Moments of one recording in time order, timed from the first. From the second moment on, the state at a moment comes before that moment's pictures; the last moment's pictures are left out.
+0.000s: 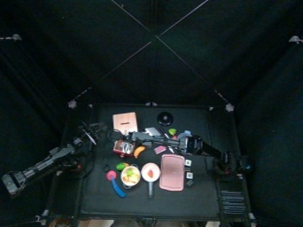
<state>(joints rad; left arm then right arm) 0.78 -1.07 1.45 0.03 -0.33 -0.38 -0.19 0.83 -0.79 0.07 1.12 0.01</state>
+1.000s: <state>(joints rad) 0.78 -1.07 1.45 0.03 -0.33 -0.38 -0.20 0.89 -0.77 0.00 1.11 0.01</state>
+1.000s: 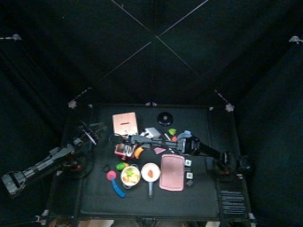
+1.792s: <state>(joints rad) 0.78 -1.07 1.45 0.03 -0.34 -0.38 -0.20 0.79 -0.76 -0.06 1.10 0.03</state>
